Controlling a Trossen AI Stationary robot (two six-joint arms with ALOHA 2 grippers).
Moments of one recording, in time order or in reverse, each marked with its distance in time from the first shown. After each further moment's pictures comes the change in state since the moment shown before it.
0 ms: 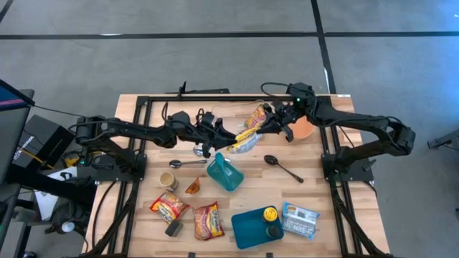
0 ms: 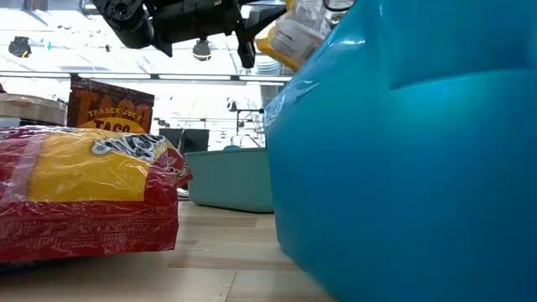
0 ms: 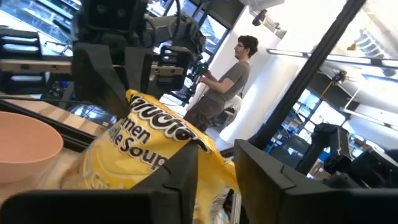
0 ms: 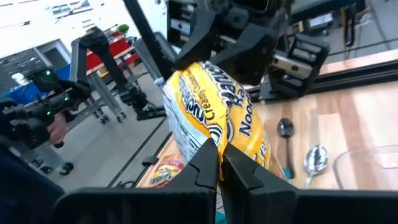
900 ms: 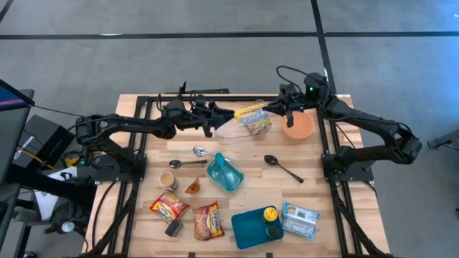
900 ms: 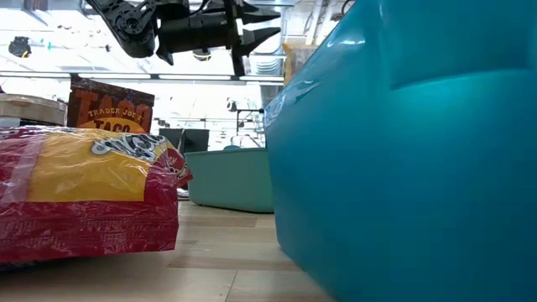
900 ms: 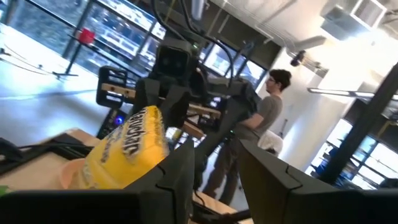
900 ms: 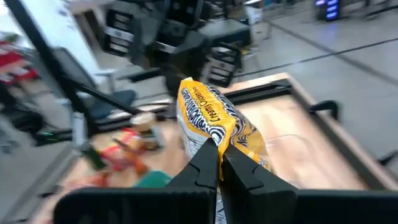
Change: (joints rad) left arm 0.155 0.000 0.000 0.070 -0.084 0.000; right arm -0.189 -0.100 0.000 -0.106 0.212 -0.127
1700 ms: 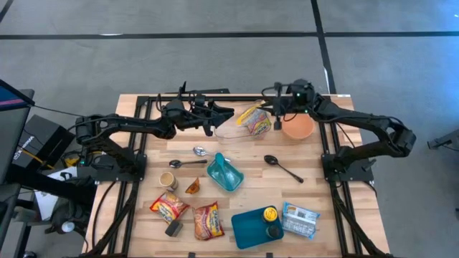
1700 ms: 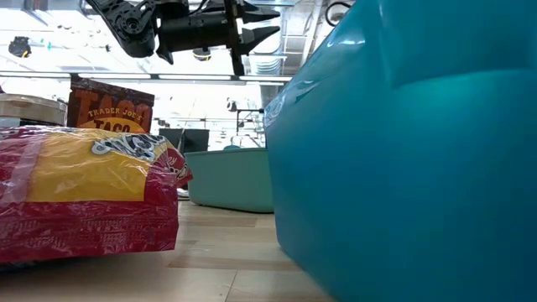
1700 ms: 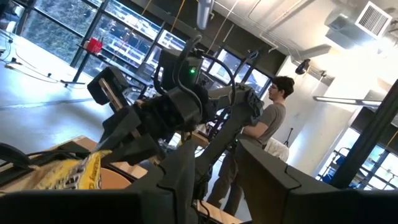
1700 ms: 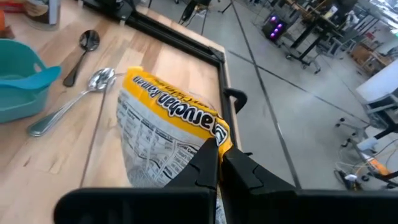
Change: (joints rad) left arm -0.001 0.000 0.000 0.018 -0.037 0.001; right arm 0.095 0.095 0.000 -0.061 0.384 -0.775
